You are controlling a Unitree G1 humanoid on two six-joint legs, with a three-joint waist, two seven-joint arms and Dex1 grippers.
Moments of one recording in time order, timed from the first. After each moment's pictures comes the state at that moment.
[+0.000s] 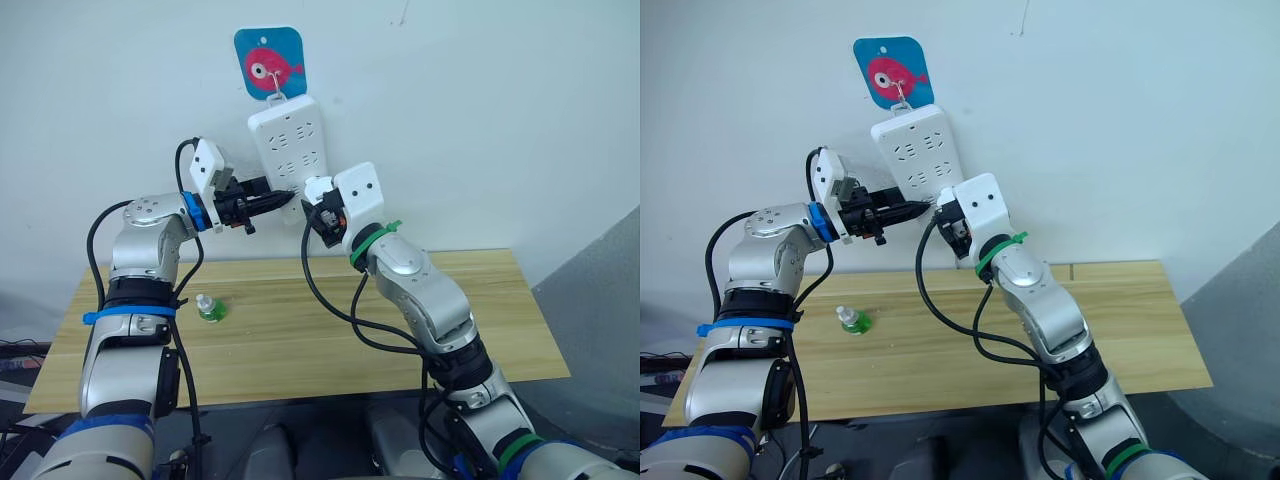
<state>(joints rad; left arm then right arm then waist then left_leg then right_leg) -0.84 0.55 0.09 0.56 -0.31 0.21 -1.16 -0.64 0.03 0.30 -0.20 0.09 0.69 0.06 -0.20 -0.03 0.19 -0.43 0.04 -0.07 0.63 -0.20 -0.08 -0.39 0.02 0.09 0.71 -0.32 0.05</state>
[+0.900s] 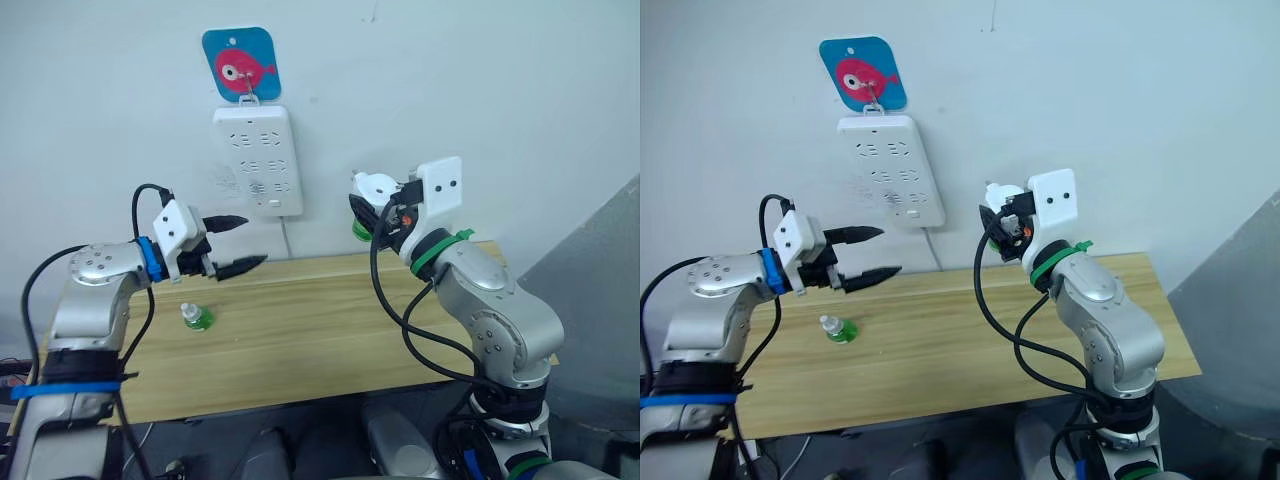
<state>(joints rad) -0.41 0.76 0.13 0.12 -0.33 0.15 -1.16 -0.52 -0.01 0.03 -0.63 0.27 1.04 0.13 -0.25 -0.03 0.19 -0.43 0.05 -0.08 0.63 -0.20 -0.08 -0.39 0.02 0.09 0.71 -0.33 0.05</state>
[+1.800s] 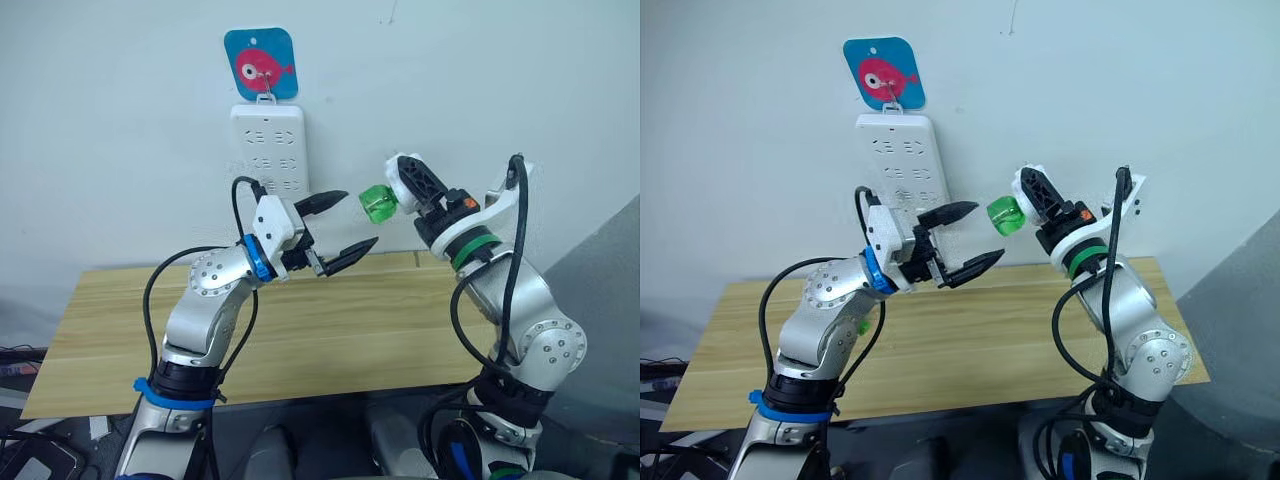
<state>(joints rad) -0.45 0.34 -0.08 -0.22 -0.38 0.24 -0.83 -0.49 0.15 -0.33 -0.57 1.44 0.86 -0.64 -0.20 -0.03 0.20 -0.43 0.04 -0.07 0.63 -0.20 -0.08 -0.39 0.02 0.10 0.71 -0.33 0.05</state>
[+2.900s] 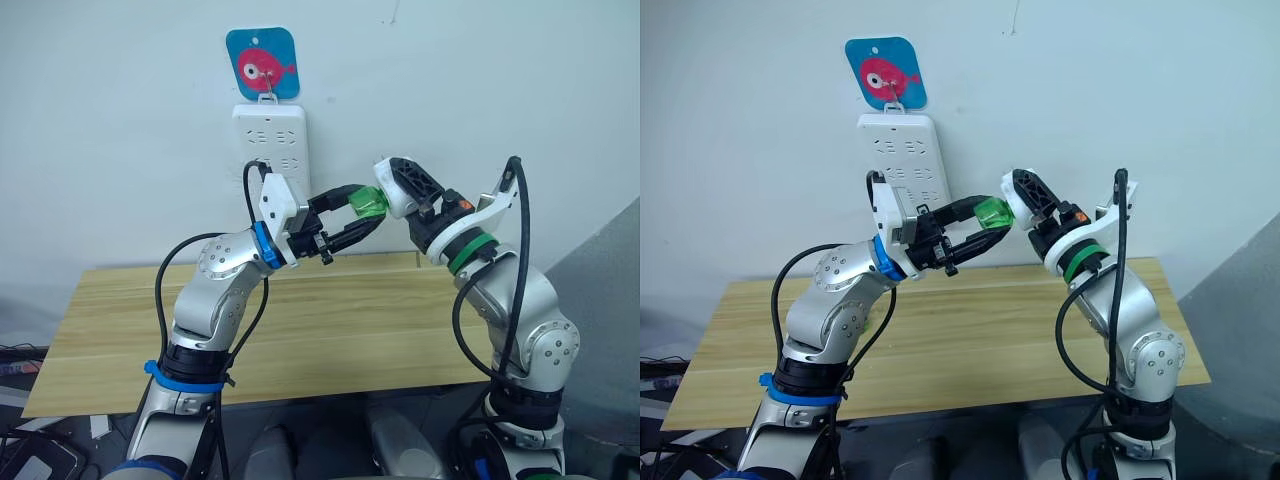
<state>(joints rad) -0.53 0.32 -0.07 -0.19 -0.46 0.30 -0.82 -0.43 -0.06 -0.09 -0.56 1.69 0.53 -0.74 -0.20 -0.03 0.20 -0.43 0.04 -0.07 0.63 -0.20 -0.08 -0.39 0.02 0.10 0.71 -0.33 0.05</state>
